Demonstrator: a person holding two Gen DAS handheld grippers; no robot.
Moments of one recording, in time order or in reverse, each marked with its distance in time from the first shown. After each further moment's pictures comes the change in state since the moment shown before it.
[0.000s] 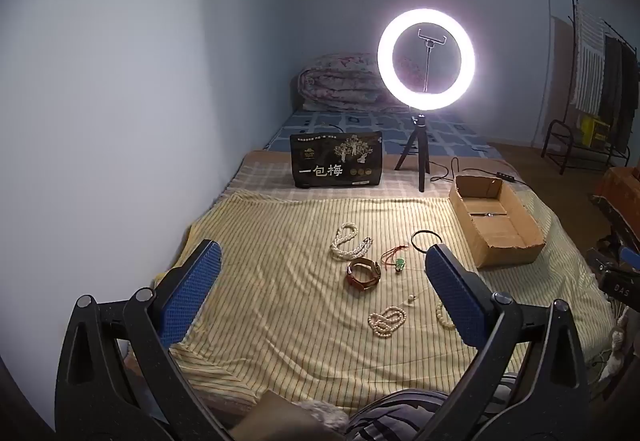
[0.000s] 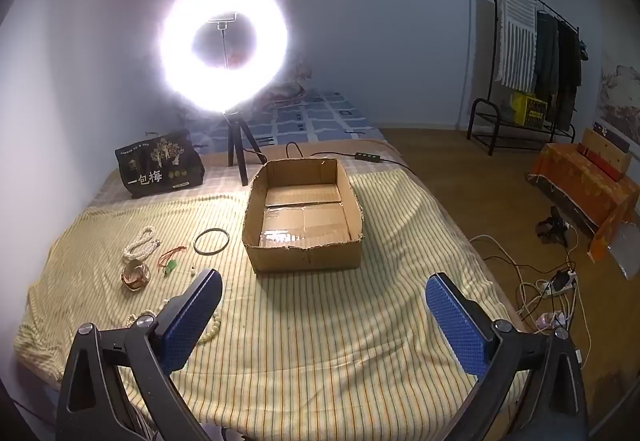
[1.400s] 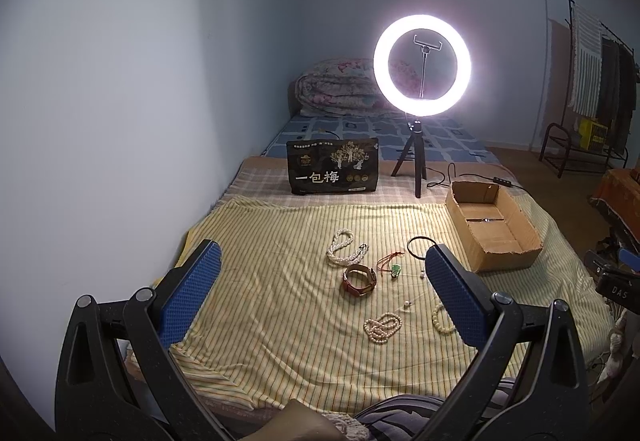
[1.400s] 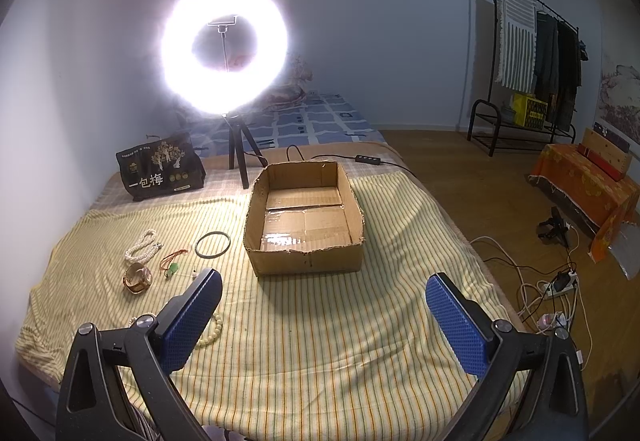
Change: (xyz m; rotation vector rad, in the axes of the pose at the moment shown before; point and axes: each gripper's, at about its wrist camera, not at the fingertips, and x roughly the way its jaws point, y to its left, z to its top) left arm -0.002 -0.007 0.010 0.012 -0.017 0.003; right arm -0.001 0.001 0.004 0.004 0.000 0.007
